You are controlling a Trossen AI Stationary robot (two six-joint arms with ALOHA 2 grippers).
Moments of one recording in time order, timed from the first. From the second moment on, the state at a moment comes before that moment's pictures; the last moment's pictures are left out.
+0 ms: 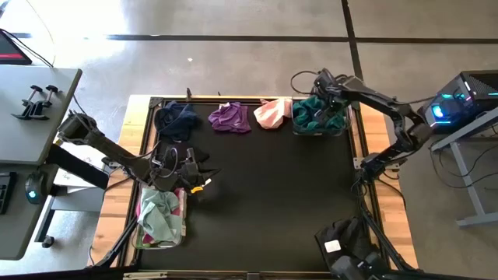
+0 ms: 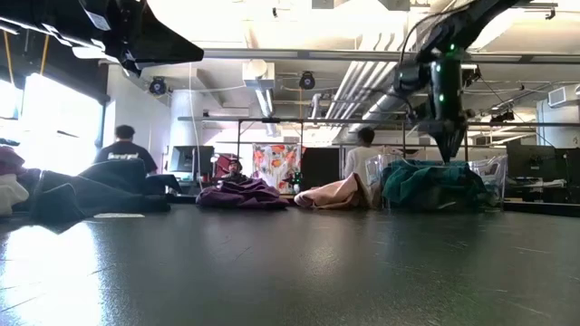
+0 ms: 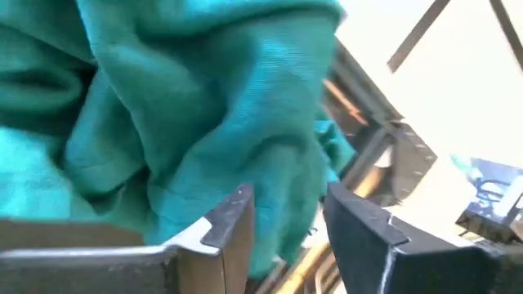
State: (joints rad) left arm -0.48 1.12 0.40 0.49 -0.81 -0.11; right arm -0.91 1.51 1.14 -1.01 0.33 -0.11
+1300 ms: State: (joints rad) left arm -0.48 1.12 0.40 0.41 -0.81 -0.19; right arm -0.90 1.30 0.89 -0.47 0.08 -0.05
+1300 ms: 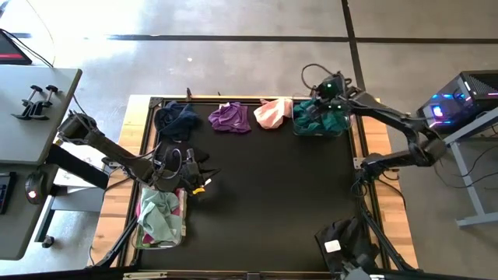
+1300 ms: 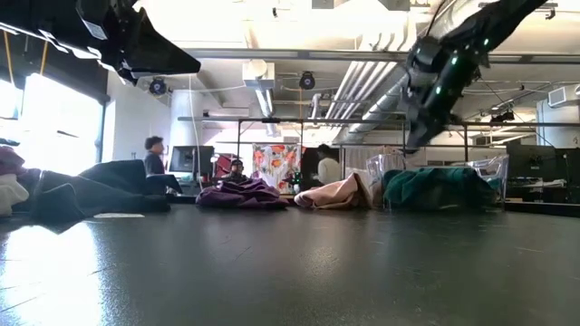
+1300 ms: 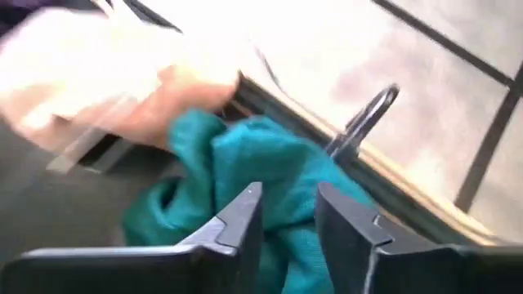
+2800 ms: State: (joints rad) left arm -0.45 1.12 0.40 0.46 -0.83 -0.14; right arm 0.72 1.22 0.80 -0.86 -0.03 1.18
